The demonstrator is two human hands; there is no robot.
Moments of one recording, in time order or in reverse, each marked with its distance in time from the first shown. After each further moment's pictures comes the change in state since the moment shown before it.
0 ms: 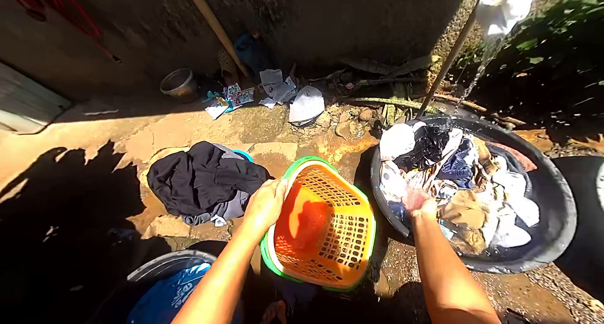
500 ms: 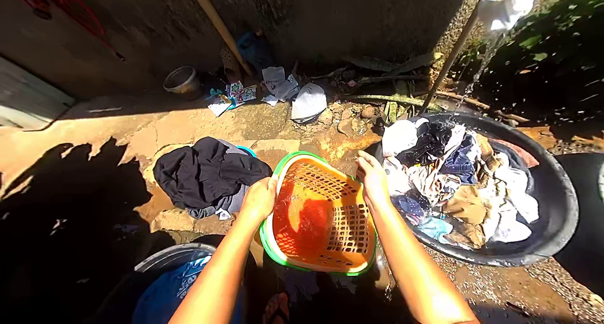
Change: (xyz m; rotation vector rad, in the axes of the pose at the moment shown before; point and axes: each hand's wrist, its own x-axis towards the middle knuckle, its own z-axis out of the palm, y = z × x) left_hand 0.000 -0.013 -0.009 -0.037 0.001 -0.169; right_hand -0.147 0.044 0.111 -0.719 -0.593 -0.191
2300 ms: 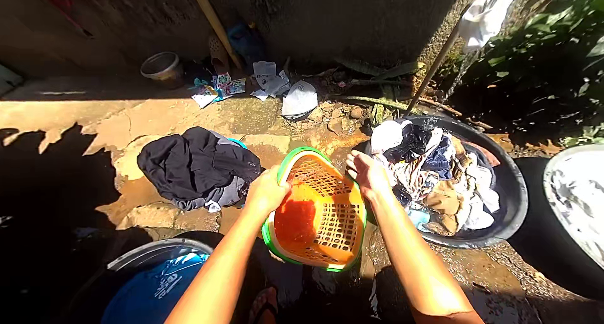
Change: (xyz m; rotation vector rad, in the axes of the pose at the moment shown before) left_hand -0.011 0.004 0.010 0.005 0.005 0.141; right_hand -0.015 -0.024 -0.003 0.257 0.010 0.222
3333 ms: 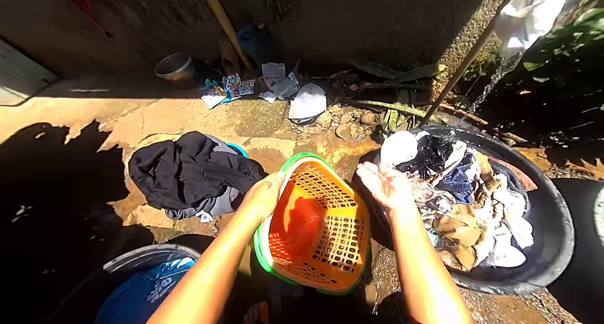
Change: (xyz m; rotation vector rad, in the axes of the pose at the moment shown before) left_hand 0.027 0.017 -0.003 -0.161 -0.081 -0.114; right_hand 0.072 -0.010 -0.049 0.318 -0.075 0.163
